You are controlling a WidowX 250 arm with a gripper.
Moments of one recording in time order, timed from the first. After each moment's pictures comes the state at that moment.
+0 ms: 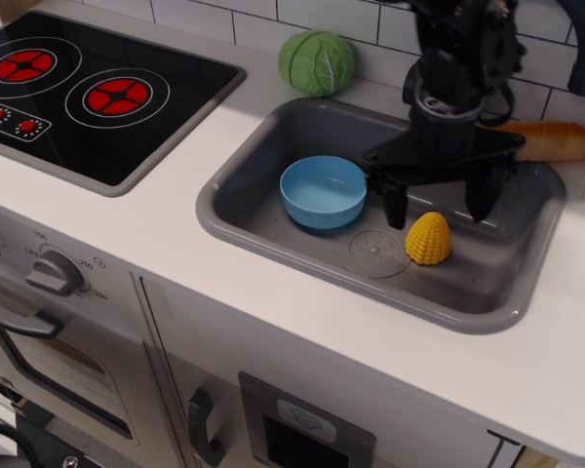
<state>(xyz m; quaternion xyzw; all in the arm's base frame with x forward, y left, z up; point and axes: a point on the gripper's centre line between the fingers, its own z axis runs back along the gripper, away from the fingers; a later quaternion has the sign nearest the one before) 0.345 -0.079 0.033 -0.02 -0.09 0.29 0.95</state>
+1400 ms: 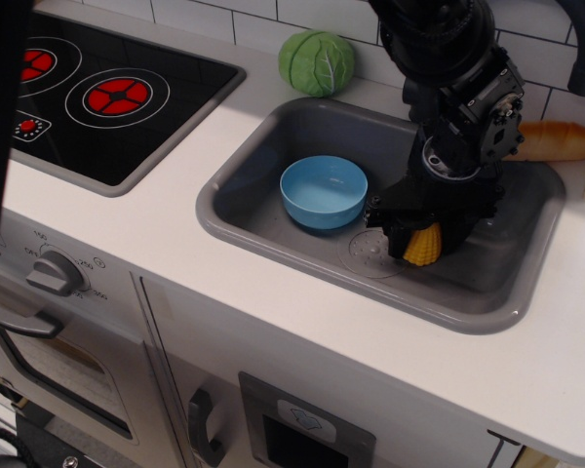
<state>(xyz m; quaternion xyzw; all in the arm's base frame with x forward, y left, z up) 0.362 -0.075 -0.021 0.04 -0.12 0.31 0.94</state>
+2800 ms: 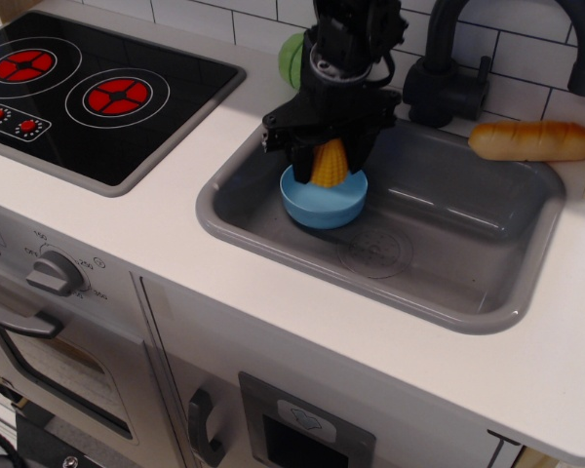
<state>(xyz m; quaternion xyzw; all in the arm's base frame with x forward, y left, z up) 0.355 0.016 0.028 0.05 -0.12 0.40 0.91</state>
